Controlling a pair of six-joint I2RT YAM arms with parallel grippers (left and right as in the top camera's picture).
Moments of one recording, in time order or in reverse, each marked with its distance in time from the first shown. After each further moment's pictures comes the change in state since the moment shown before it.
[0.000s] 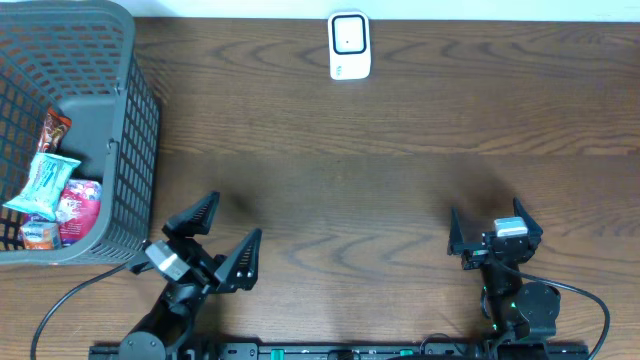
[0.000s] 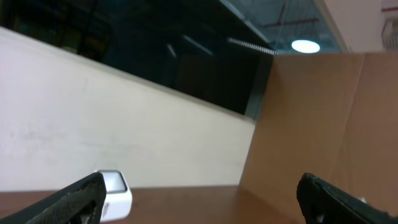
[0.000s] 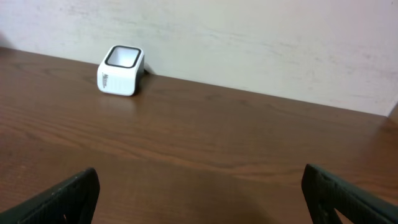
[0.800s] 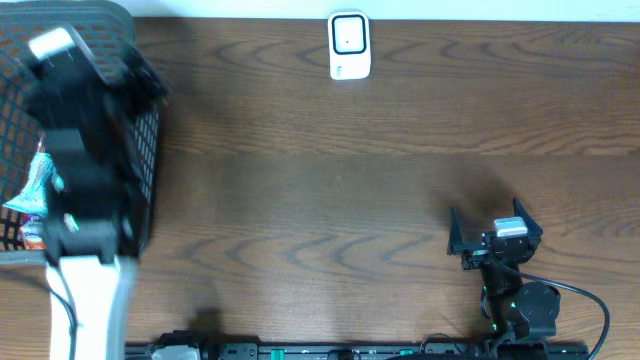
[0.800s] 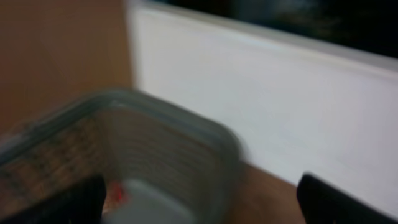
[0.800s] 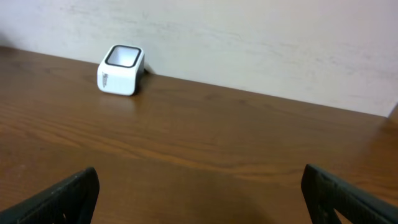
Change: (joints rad) left arm 0.096 1.132 1.278 -0.871 -0.911 0.398; right arm 0.000 0.001 0.000 0.000 0.000 0.000
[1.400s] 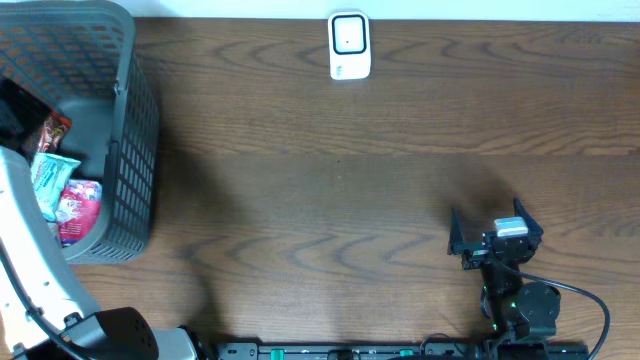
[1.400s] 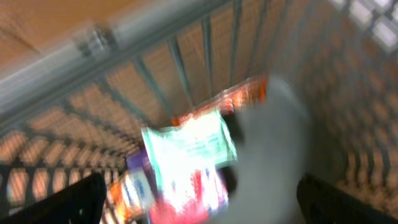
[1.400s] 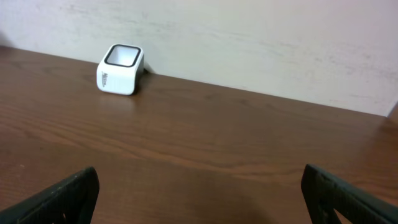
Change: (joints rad) left arm 0.486 0.422 0.438 -0.728 0.102 -0.159; right arm -0.002 0.000 0.000 0.000 0.000 0.000
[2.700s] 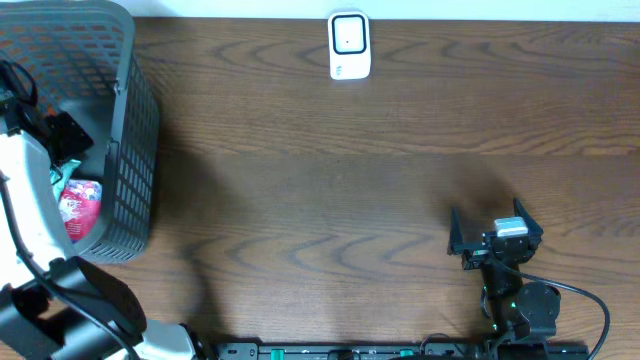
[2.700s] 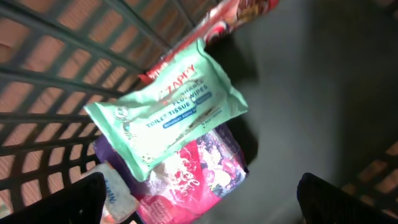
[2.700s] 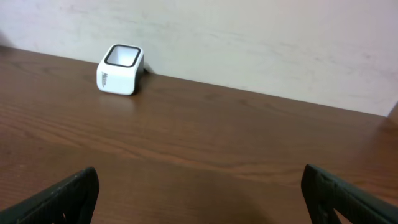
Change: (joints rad) left arm 0.000 0.137 -0.192 0.083 0.065 0.190; right arm 0.000 0.000 0.000 0.000 0.000 0.000
